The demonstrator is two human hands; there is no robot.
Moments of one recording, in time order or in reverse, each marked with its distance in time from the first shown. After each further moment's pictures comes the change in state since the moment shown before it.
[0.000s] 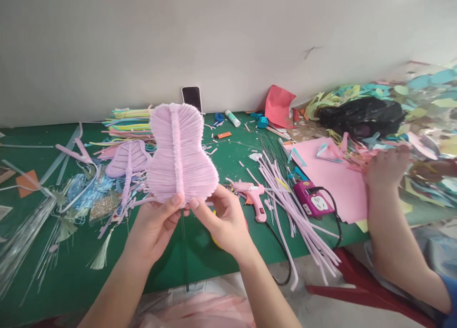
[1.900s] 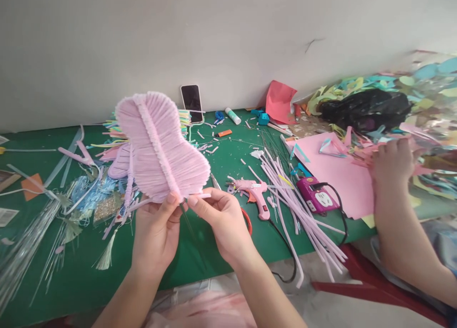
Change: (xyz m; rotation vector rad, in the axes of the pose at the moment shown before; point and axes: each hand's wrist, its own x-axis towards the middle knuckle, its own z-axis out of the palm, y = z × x) left_hand -0.005 -0.008 0.015 -0.038 0.293 0.171; right_hand -0.001 -0.002 0.010 0.240 0.103 0.274
